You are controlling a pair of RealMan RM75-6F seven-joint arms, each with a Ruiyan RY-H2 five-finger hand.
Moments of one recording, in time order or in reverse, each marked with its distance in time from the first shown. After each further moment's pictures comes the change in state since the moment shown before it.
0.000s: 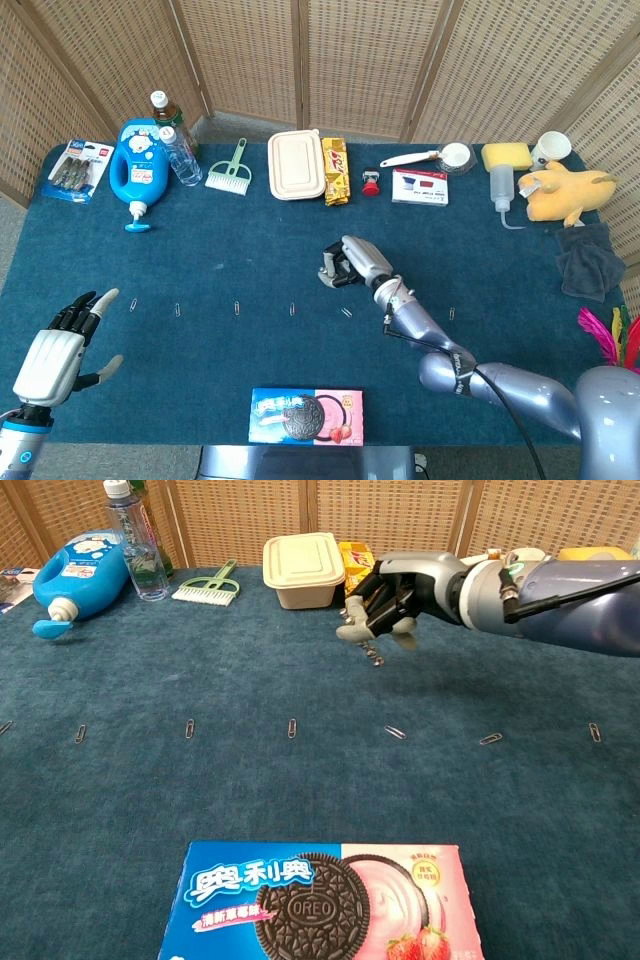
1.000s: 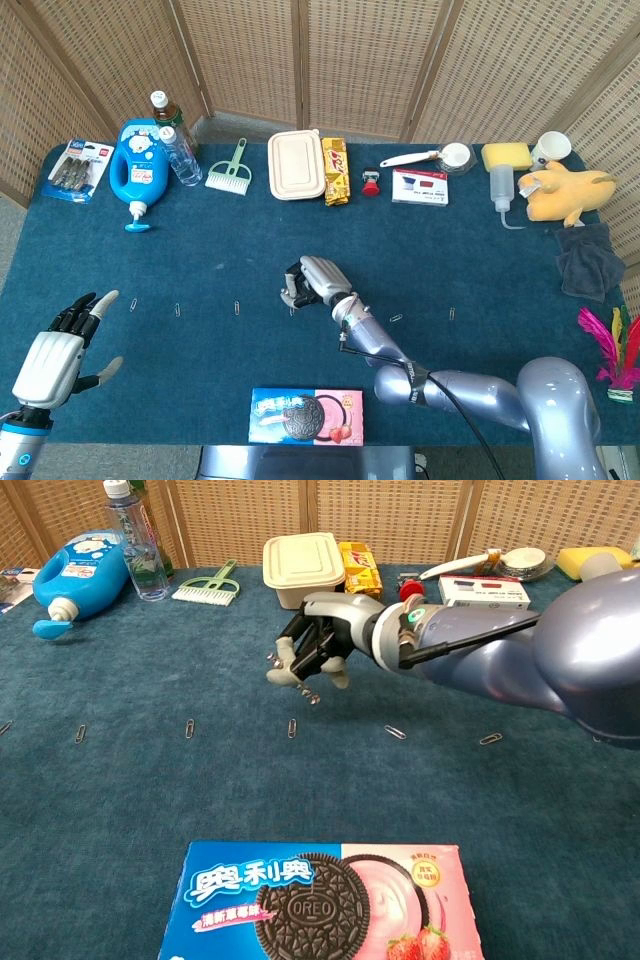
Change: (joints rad) left arm 0.006 0.002 0.008 0.005 0.010 0.013 -0.015; right arm 0.127 -0.167 -0.026 0.015 0.192 0.086 -0.198
